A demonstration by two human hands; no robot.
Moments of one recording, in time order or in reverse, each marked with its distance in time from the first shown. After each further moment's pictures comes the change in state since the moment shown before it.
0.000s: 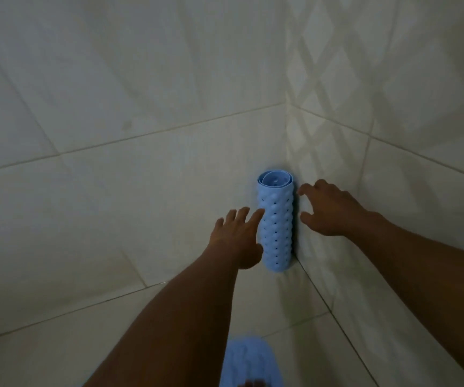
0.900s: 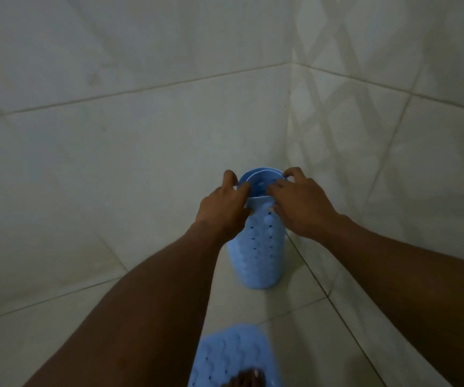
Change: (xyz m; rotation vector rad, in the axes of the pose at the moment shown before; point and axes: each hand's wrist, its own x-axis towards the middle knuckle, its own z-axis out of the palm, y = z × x) left_hand 0.048 -0.034 0.026 -0.106 0.265 0.020; right_hand 0.036 -0.041 0.070 -0.189 0.184 -0.222
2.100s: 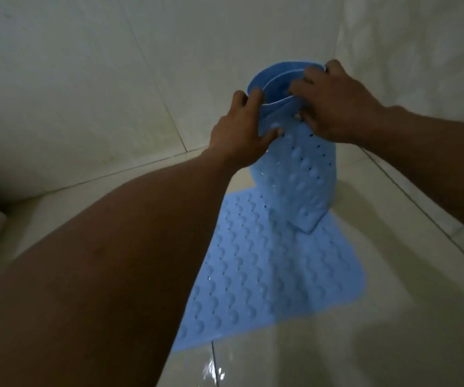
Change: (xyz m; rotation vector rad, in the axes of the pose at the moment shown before) left_hand -0.275 -0.034 0.030 -0.185 0.185 -0.020; right_hand -0.189 -0.163 0.003 0.039 0.121 -0.147
